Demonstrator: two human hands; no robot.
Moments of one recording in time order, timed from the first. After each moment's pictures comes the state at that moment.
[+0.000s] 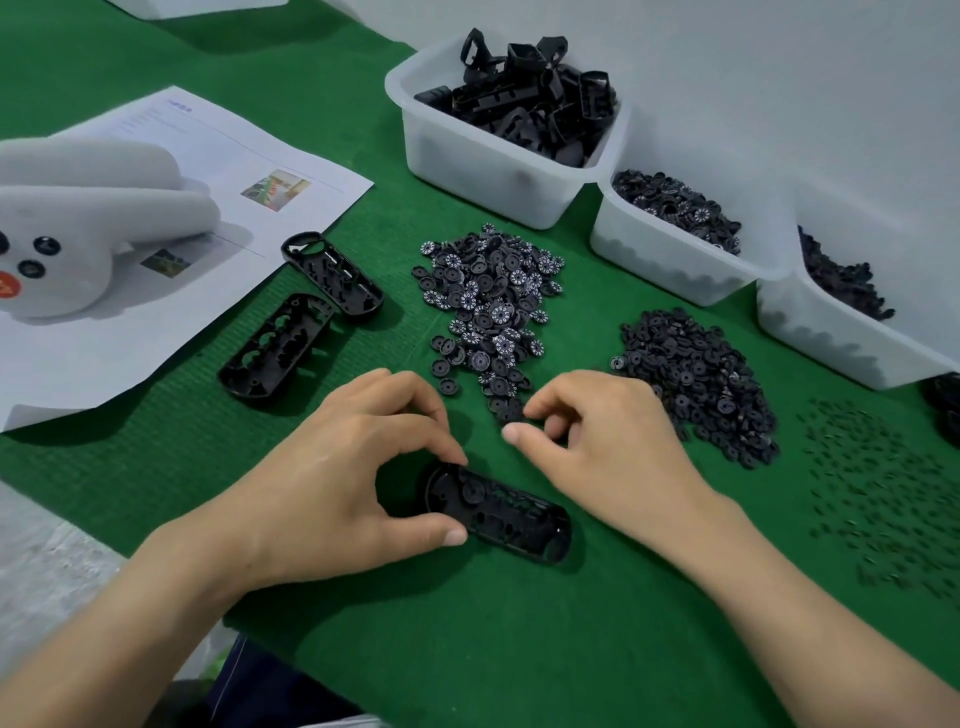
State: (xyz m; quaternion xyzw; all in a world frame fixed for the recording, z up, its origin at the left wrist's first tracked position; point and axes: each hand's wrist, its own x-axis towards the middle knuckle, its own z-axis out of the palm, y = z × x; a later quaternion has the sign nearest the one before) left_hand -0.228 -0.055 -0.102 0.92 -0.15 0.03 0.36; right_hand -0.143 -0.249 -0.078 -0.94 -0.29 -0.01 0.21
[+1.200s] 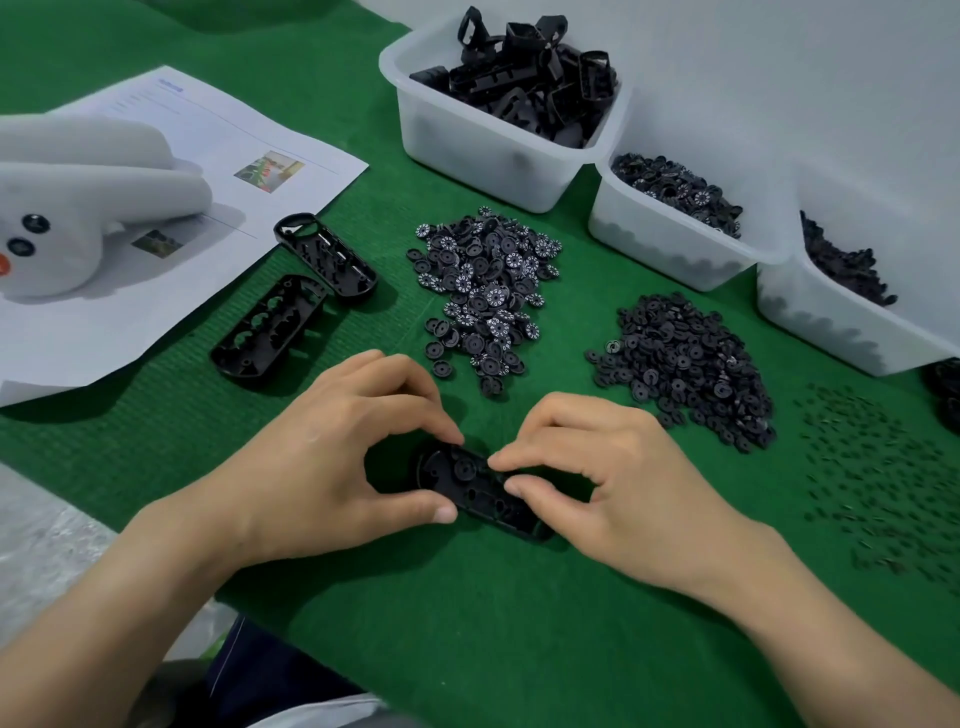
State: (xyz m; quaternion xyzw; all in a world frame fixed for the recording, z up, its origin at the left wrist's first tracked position) left_hand -0.227 -0.055 -0.105 0.92 -0.17 0.05 0.35; right_hand -0.167 -0.269 -0.066 -0.85 -0.47 0.05 0.23
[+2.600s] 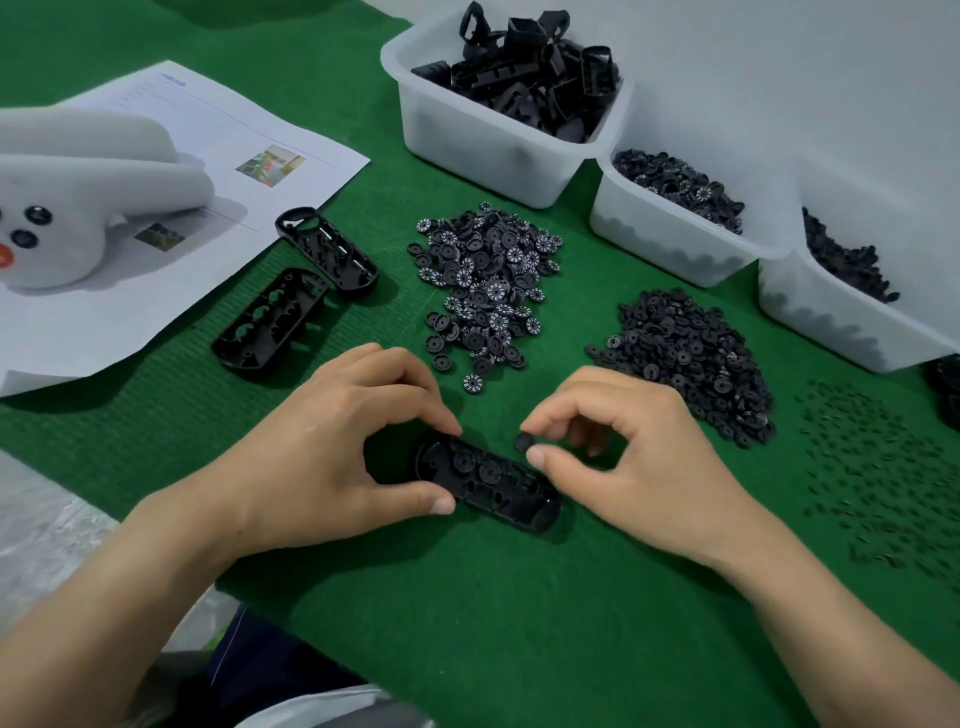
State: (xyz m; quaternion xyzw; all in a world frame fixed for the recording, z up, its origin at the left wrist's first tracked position) left_hand -0.228 -0.056 -0.103 0.92 -0.16 0.05 0.36; right_hand -0.157 -0.278 -0.071 -0.87 -0.37 0.06 0.32
